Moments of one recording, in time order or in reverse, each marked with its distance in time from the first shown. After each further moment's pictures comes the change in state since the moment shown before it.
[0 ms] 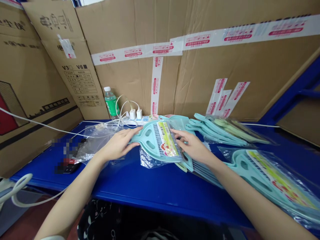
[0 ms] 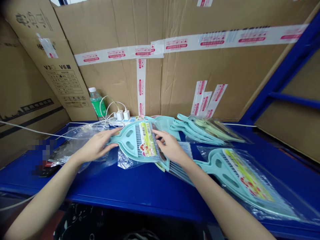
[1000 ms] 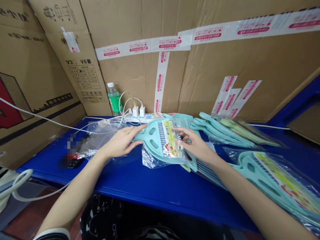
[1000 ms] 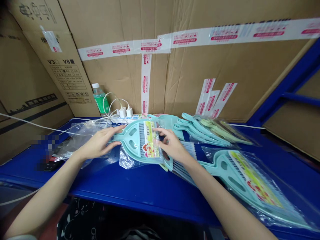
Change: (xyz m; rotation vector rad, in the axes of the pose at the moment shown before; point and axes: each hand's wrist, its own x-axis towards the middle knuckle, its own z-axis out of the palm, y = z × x) left_hand -0.001 0.001 0.002 -0.028 -0.011 -0.001; right_hand 0.000 0.006 0.006 0.149 0.020 0.049
